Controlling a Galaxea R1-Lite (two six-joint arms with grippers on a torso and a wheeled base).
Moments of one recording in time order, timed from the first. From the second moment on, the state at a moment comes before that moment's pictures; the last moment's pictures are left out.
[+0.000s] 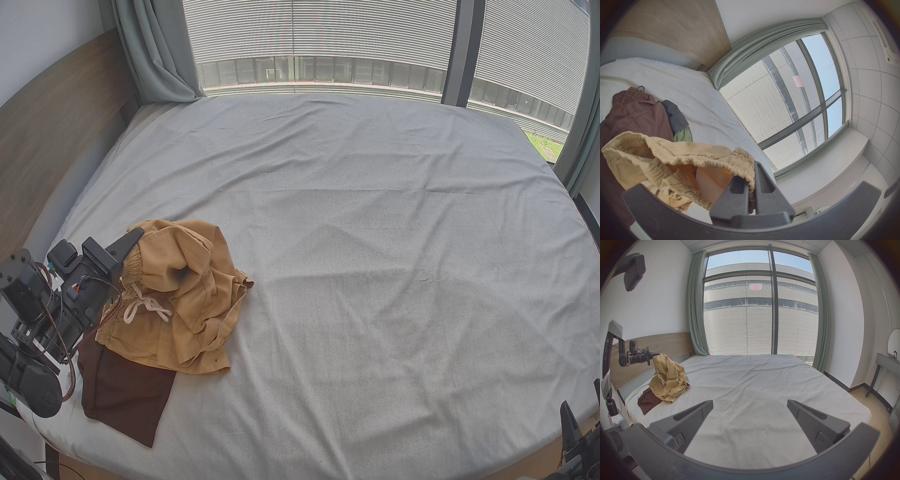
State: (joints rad) left arm -0.12 1.69 -0.32 -1.53 -0.24 -0.95; right arm 0.00 0.02 -0.02 0.00 0.01 0.00
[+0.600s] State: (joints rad) left arm -0.25 1.66 -0.38 -1.53 -0.08 -0.98; right arm 0.00 0.02 -0.02 0.00 0.01 0.00
